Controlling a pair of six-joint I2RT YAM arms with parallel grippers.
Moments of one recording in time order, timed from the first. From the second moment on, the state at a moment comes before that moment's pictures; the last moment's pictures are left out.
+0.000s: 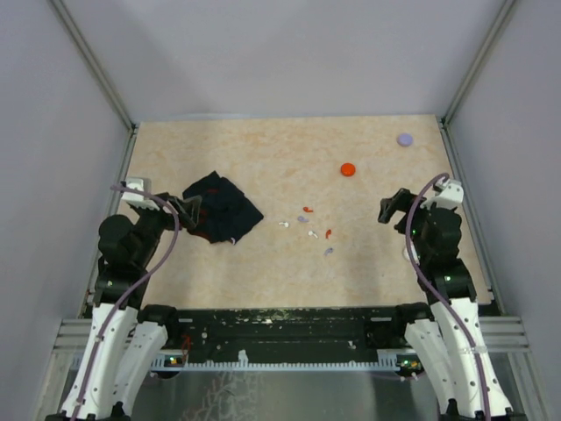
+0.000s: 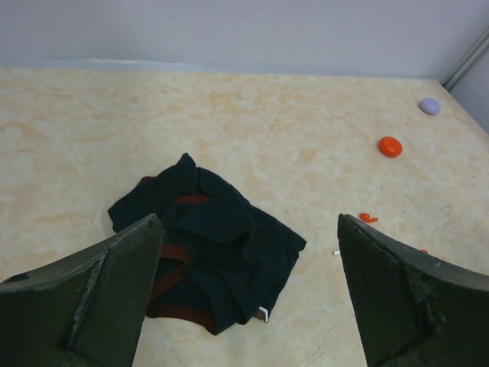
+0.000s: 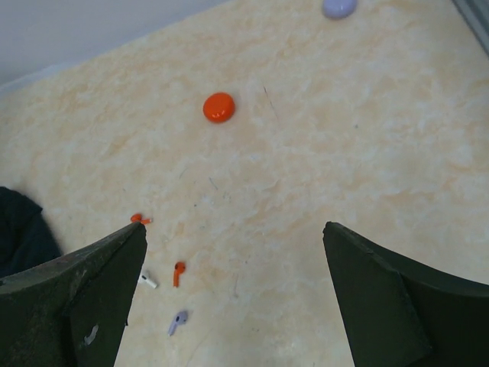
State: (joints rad) left arm -0.13 0.51 0.61 -0.10 0.16 -0.21; right arm 0.10 0.50 0.63 -0.36 0.11 0.34
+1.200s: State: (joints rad) left arm -0.33 0.48 0.59 -0.15 0.11 -0.12; right arm -0.14 1.17 0.64 -0.65 0.32 0.76
